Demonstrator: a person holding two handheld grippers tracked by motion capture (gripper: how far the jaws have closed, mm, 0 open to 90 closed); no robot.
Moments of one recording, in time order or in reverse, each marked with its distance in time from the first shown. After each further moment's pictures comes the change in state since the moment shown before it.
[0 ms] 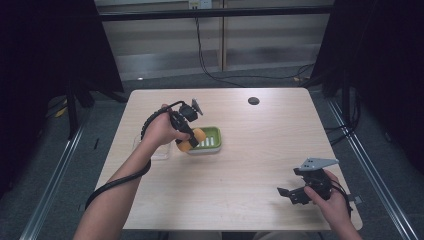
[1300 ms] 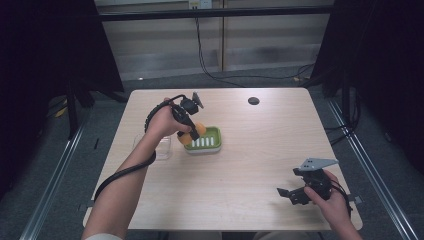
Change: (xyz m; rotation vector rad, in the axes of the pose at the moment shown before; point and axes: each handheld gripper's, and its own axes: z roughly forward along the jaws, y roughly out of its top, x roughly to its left) left arm 0.021 0.015 0.004 0.002 0.013 -0.023; right arm 0.000 0.000 0.001 0.001 0.007 -0.005
